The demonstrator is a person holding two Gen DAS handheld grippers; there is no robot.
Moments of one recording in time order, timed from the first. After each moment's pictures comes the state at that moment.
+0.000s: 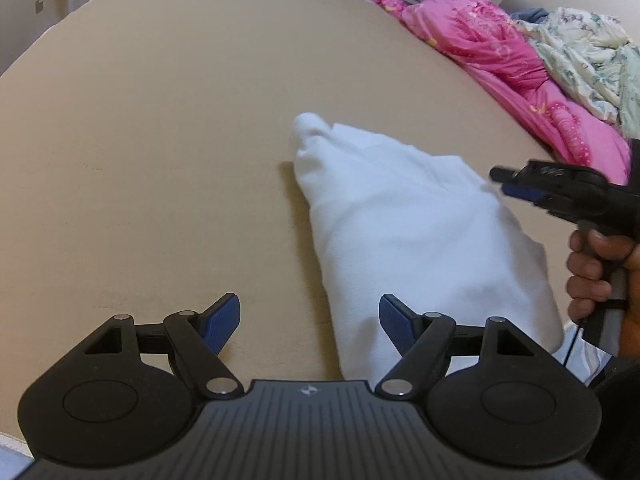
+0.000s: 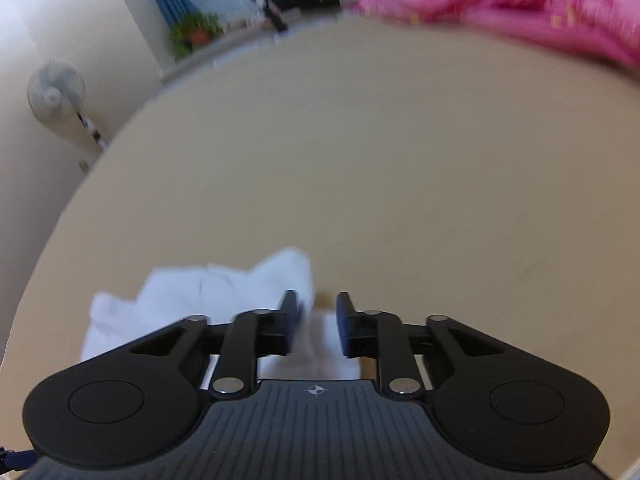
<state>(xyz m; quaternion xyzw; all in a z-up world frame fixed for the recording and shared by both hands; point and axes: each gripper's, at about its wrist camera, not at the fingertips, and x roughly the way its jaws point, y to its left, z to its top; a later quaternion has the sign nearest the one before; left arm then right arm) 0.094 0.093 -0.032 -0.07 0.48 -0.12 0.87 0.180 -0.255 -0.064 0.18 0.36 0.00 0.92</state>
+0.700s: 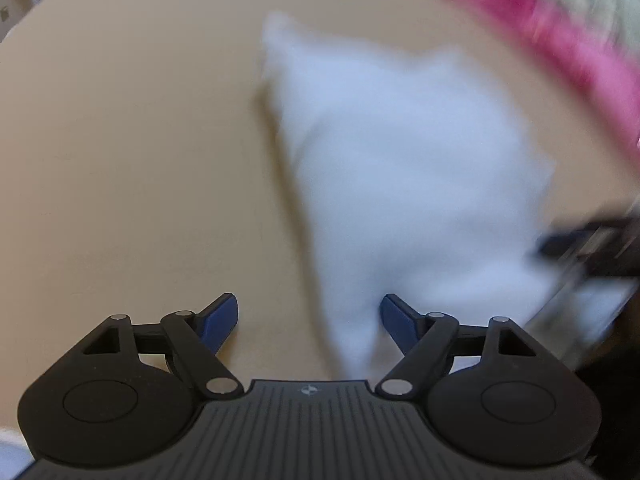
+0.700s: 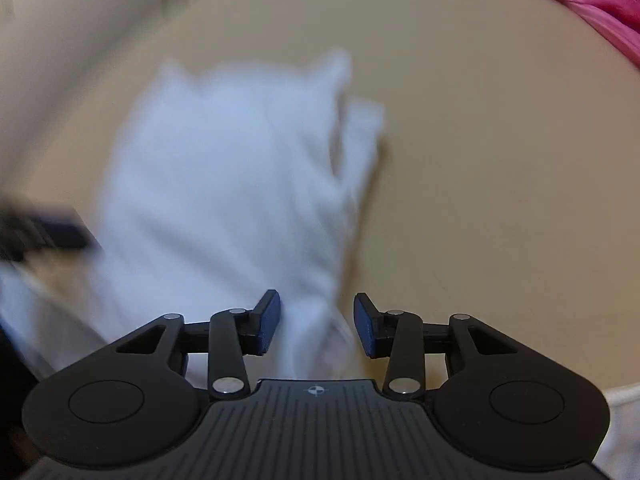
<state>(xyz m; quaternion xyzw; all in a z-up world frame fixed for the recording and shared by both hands) 0.092 0.053 -0.082 0.04 0.56 -0.13 0.81 0.085 -0.253 -0.084 -0.02 0.53 0.13 0.84</state>
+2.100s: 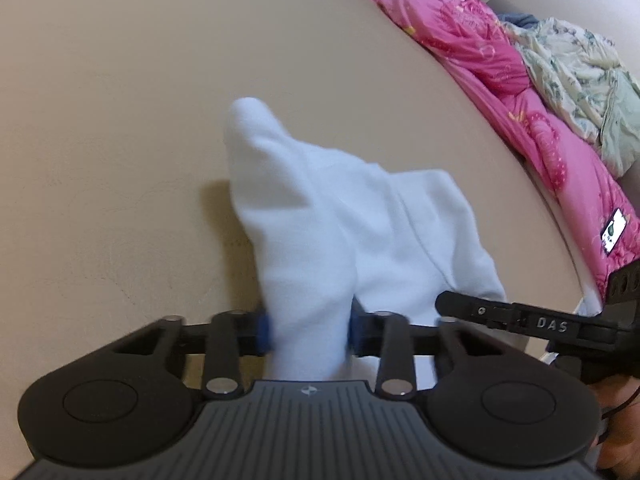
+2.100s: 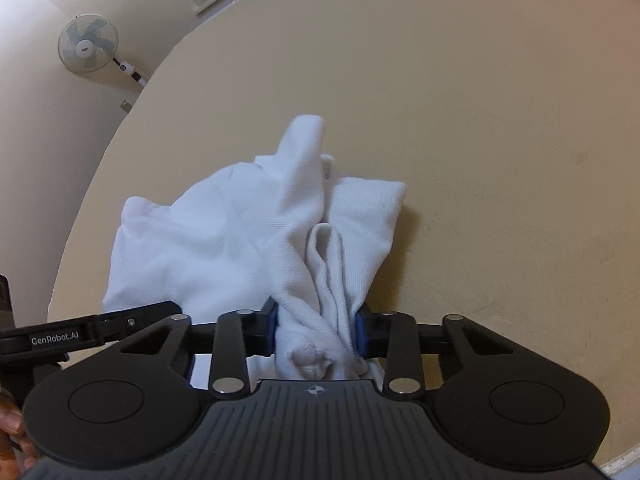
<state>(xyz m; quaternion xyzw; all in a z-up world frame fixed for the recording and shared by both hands) 0.201 0.056 -0.085 -0.14 0.51 -0.18 0.83 0.142 -0.251 -0.092 0.22 0.47 0.10 0.85</state>
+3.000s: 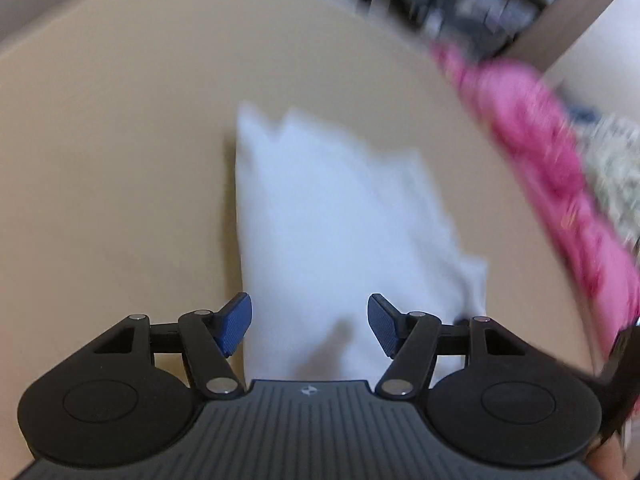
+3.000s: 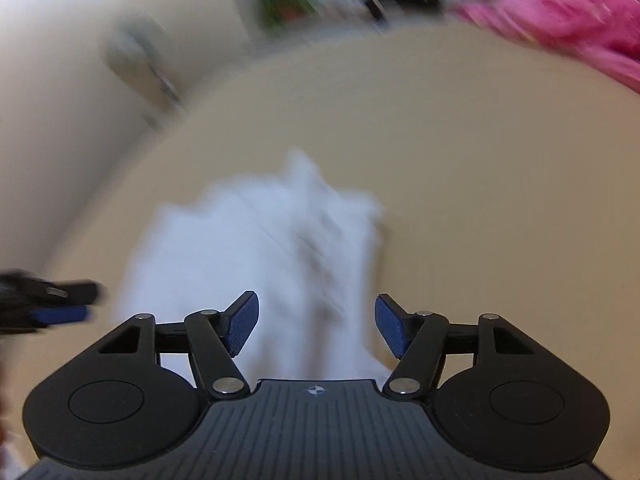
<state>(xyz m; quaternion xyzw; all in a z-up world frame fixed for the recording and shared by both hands) 0.233 0.148 -0.063 -0.19 0.50 -0.06 0.84 0.215 -0.148 -0.071 0.12 0.41 0.08 0.90</state>
